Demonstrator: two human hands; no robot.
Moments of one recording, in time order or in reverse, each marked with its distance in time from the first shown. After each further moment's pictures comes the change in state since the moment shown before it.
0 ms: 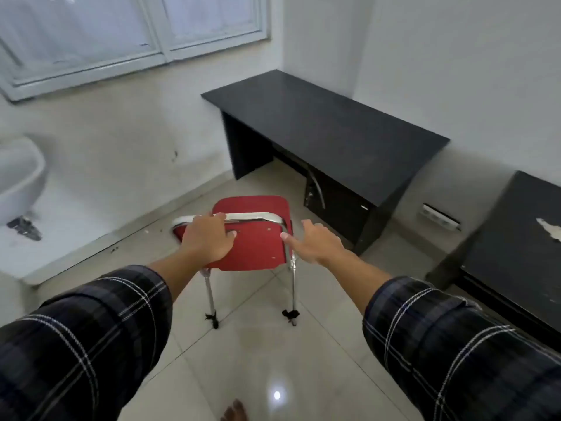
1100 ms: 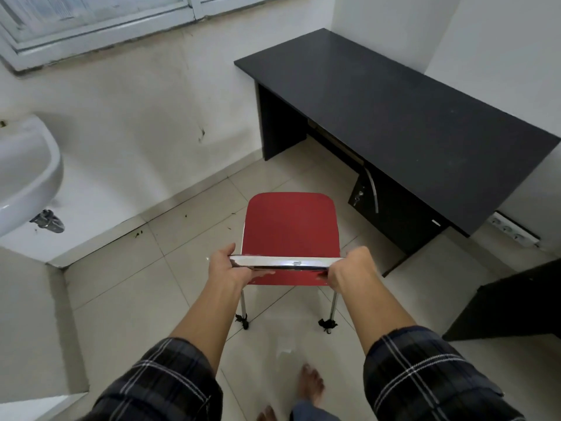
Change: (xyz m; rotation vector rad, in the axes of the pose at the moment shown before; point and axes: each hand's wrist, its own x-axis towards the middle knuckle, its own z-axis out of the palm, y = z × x) left_hand 0.116 -0.102 0.058 -2.272 -0.229 -1.360; right_hand 0.158 -0.107 0.053 1.611 0.342 1.231
